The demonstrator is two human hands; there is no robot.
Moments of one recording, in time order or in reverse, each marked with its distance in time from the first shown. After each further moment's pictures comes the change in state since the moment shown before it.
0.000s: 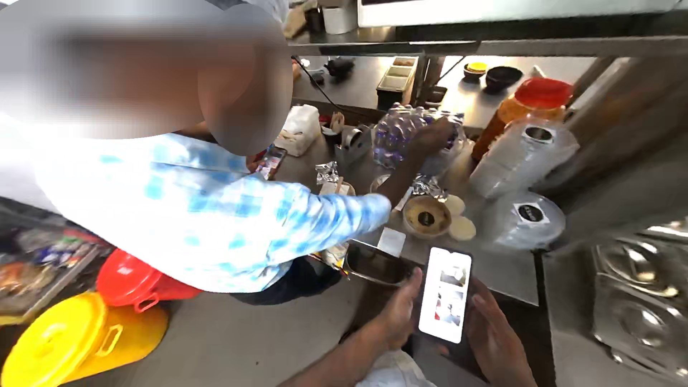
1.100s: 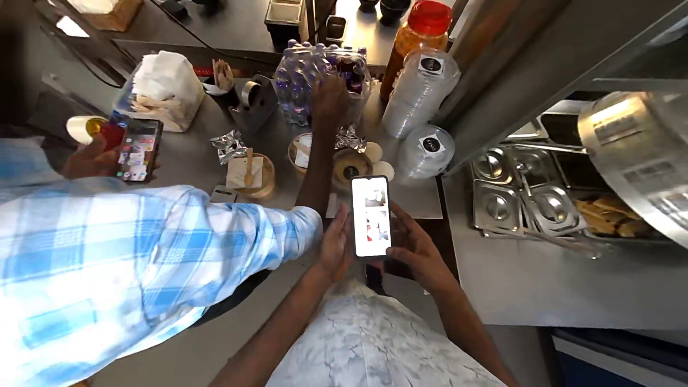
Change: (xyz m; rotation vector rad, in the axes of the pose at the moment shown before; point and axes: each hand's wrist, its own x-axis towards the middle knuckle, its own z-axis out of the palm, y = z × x) left_hand 0.053 0.023 -0.025 -0.088 -0.065 -0.058; right_hand 0.018 -0.018 -0.008 -0.305 -0.102 0.009
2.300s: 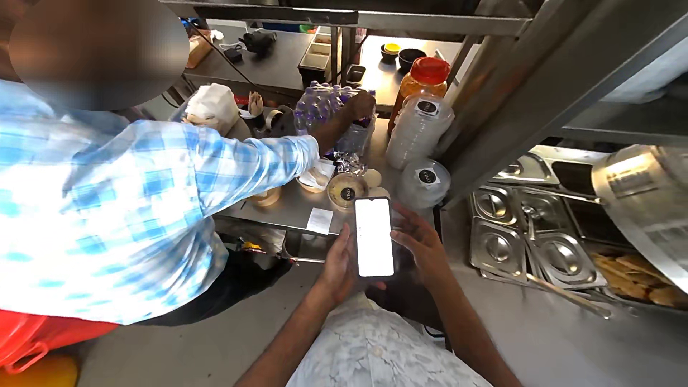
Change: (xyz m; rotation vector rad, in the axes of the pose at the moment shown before) left_hand 0.008 -0.040 0.053 -0.017 0.016 0.104; right_hand 0.024 -0.030 -0.058 -0.076 0.095 -0.131
